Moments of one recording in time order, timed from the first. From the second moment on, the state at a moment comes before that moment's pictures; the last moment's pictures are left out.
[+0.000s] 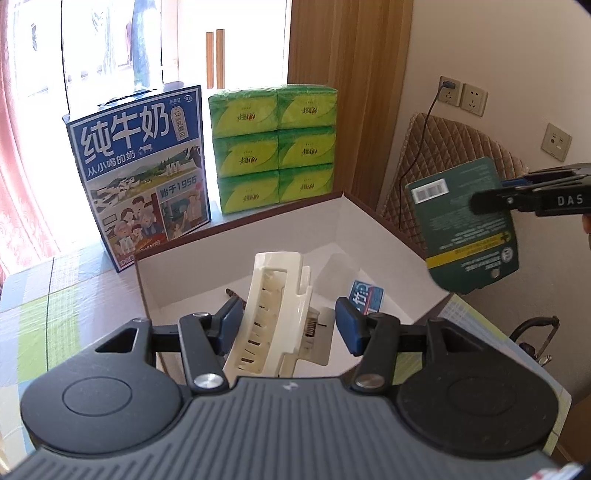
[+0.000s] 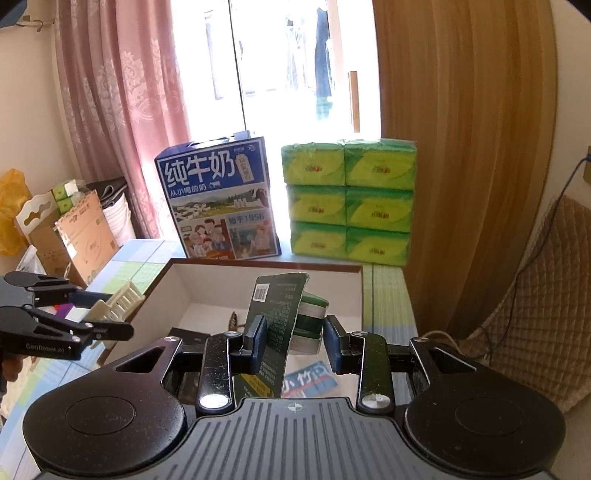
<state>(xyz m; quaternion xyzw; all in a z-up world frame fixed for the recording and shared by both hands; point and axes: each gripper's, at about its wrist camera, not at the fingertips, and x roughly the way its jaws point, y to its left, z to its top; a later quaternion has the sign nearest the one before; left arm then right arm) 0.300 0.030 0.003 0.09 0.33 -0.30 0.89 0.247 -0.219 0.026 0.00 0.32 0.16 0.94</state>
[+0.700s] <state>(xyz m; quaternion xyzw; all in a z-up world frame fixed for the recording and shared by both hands) 0.370 0.021 -0.051 0.03 0.43 -0.21 0.88 0.332 -0.169 -0.066 0.04 0.42 0.16 0.89</state>
